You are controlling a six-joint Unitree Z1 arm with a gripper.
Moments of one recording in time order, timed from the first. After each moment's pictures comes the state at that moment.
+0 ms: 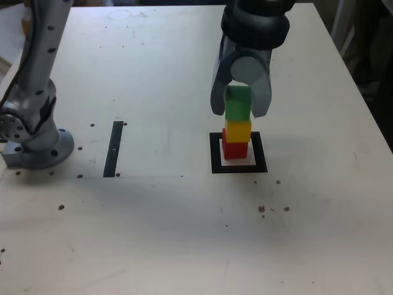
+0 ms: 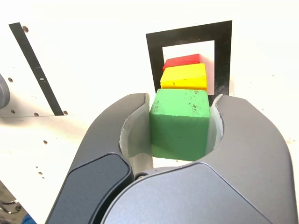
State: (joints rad) arm -0.09 2.08 -1.91 1.58 0.07 -0.01
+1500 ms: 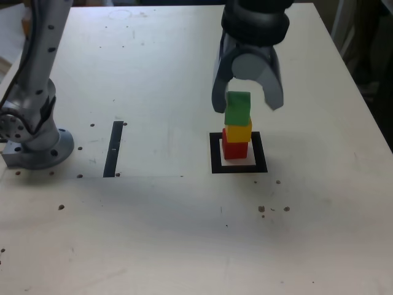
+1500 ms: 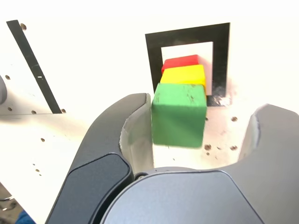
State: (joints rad) arm -0.07 2.06 -1.91 1.58 0.06 -0.02
